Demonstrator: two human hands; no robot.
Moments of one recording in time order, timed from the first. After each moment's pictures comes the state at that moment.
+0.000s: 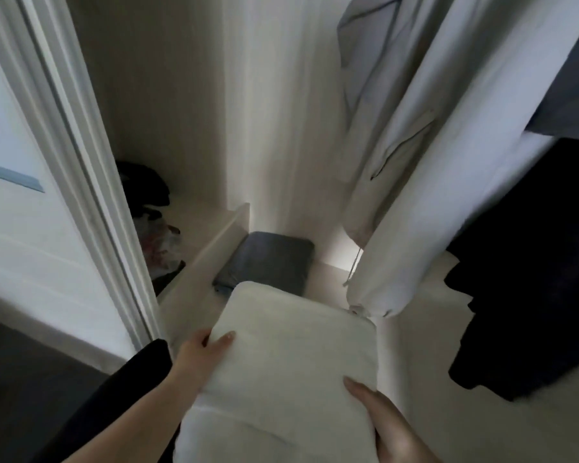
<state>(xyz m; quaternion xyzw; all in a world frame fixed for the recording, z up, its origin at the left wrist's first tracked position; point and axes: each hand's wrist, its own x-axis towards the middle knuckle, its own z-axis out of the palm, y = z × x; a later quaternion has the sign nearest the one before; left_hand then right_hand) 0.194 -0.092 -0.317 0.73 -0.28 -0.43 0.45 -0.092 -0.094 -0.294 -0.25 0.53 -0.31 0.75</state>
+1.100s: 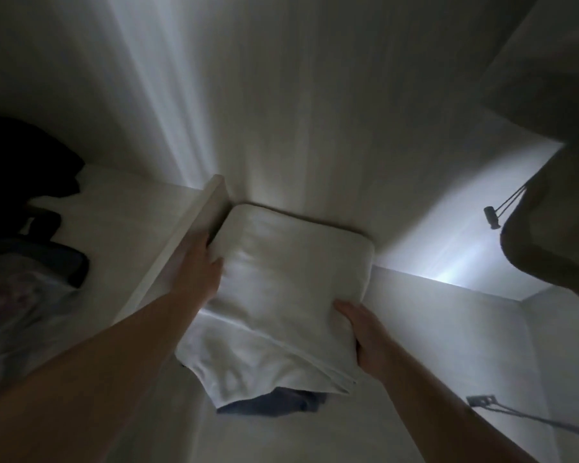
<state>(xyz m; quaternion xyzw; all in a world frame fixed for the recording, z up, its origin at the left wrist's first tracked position) 0.312 -0.526 -0.449 0.83 -0.44 -0.26 0.24 0.040 -0.507 -0.470 -0.25 0.55 -0.31 0.73</state>
